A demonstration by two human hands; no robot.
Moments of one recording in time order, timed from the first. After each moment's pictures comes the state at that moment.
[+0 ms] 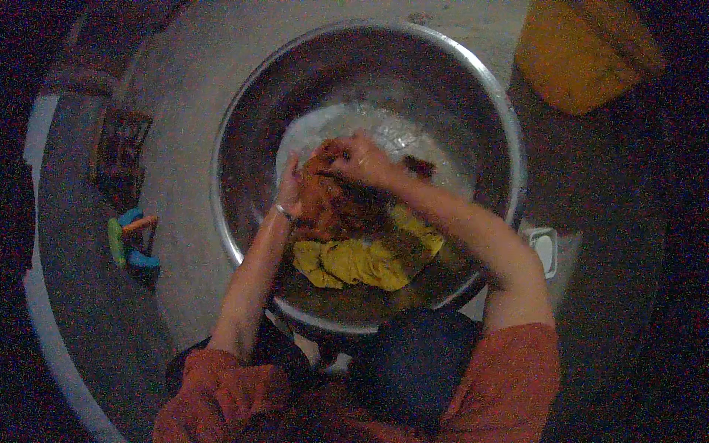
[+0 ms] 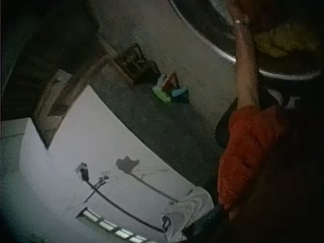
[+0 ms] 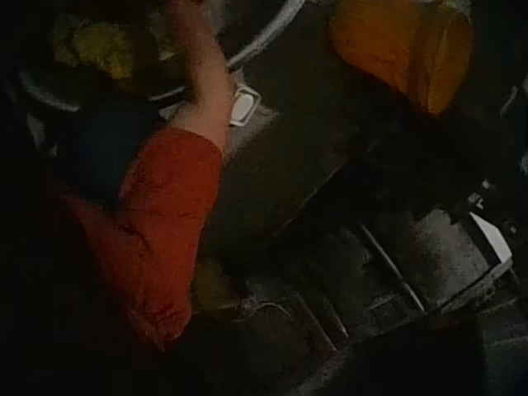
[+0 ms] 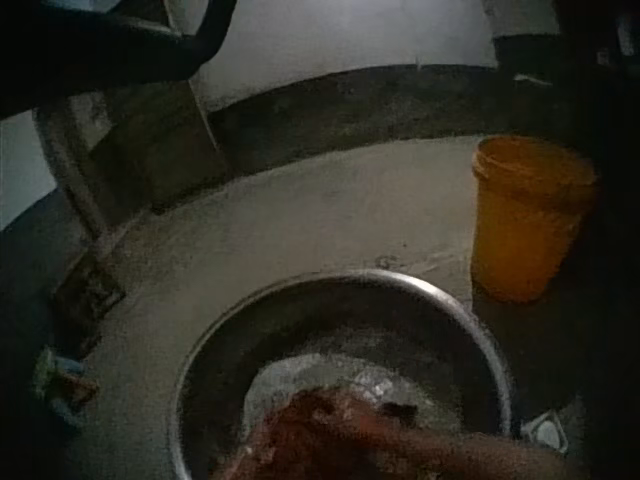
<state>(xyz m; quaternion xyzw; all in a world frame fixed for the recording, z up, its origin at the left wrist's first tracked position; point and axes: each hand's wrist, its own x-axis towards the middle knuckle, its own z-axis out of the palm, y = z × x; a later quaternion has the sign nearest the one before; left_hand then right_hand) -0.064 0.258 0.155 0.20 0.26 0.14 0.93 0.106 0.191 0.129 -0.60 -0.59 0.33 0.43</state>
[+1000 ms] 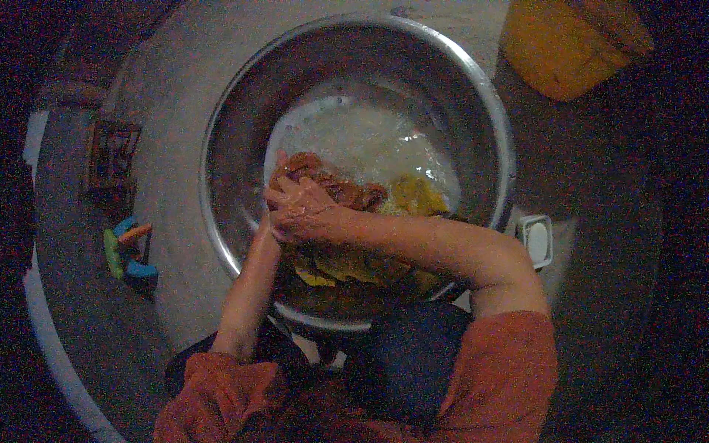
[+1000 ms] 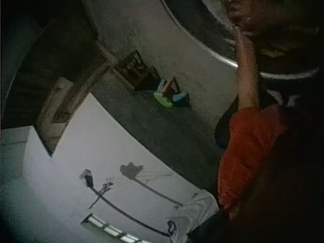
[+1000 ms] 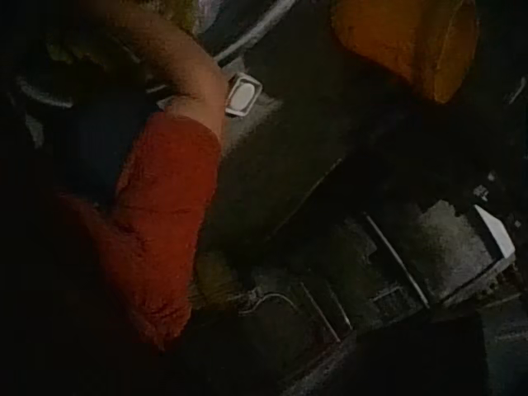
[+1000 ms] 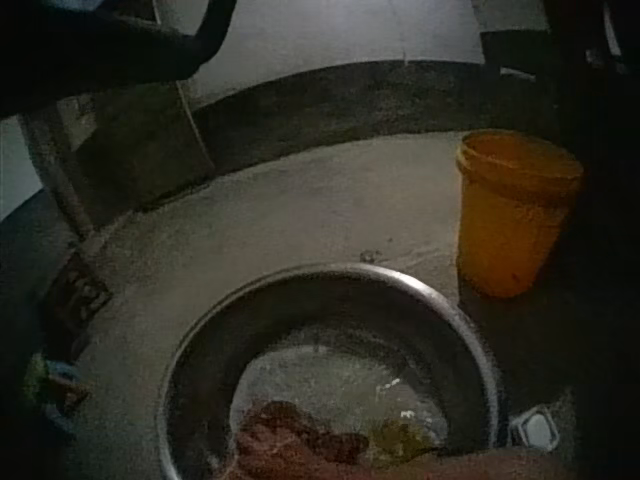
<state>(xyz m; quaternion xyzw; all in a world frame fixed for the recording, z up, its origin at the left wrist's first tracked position) -0.058 0.254 0.154 0.23 0.29 0.18 0.91 0.036 0.178 0.179 -0.42 -0.81 0.05 0.40</state>
